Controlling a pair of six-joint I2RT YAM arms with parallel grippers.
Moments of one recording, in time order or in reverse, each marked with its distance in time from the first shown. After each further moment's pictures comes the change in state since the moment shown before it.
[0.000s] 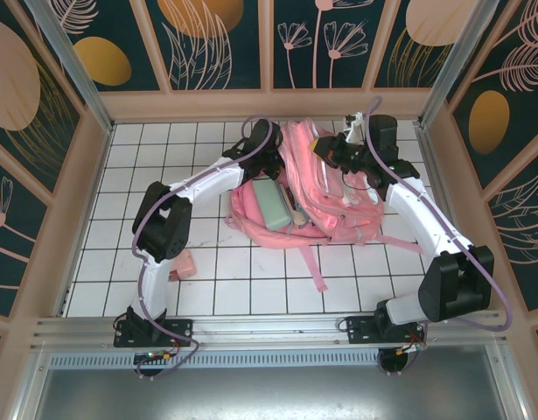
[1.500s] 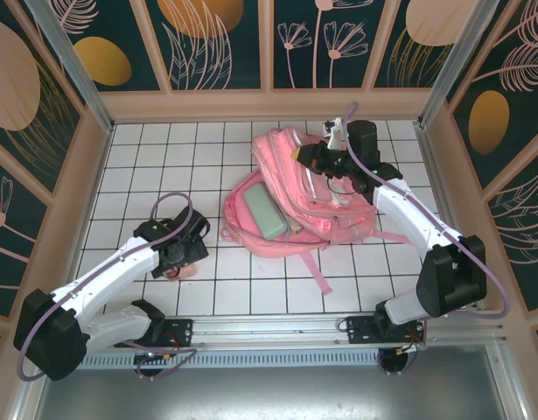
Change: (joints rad) left arm 0.043 -1.001 -0.995 -0.833 -0.387 0.243; right arm 0.103 0.043 -0.036 0.081 0.011 -0.053
